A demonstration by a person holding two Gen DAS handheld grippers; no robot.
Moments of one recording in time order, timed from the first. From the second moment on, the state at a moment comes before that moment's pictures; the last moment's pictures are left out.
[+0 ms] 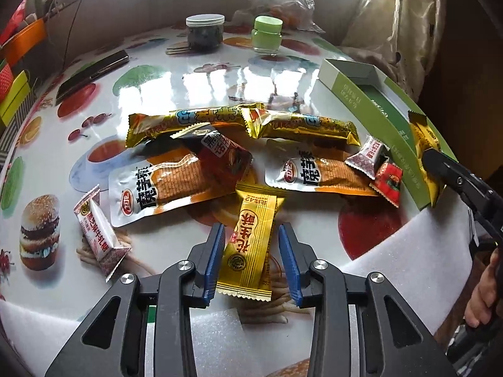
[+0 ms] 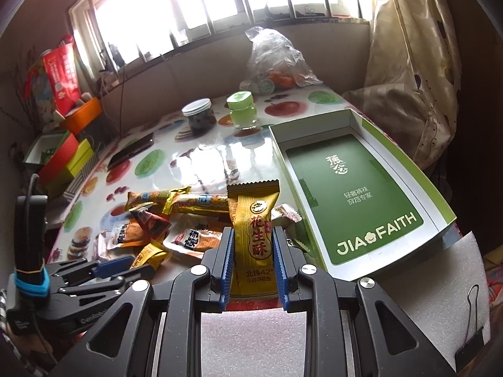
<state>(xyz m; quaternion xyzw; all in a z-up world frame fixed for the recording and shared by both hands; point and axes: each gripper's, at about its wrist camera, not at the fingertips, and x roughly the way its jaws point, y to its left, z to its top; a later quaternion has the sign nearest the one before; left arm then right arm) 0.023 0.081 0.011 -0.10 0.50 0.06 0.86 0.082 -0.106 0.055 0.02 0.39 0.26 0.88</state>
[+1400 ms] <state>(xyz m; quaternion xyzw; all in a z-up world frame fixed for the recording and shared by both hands) 0.073 0.021 0.094 -0.05 0.42 -0.01 0.91 0.106 -0.146 0.082 0.03 0.36 0.23 0.90</state>
